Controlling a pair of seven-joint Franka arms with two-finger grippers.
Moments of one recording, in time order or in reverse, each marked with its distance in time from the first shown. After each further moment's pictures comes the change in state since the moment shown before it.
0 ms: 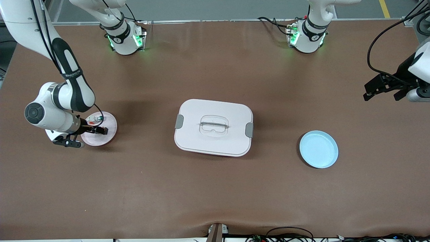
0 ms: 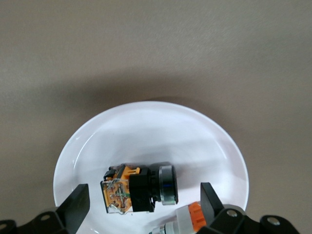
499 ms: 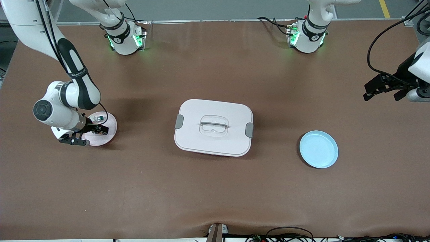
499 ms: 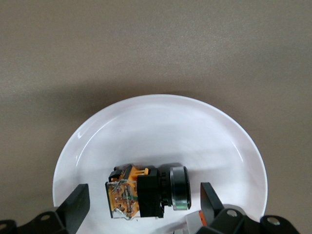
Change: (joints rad) left arm 0.000 0.000 0.000 0.000 0.000 0.000 0.000; right arm 0.012 0.000 0.002 -0.049 0.000 0.079 -0.003
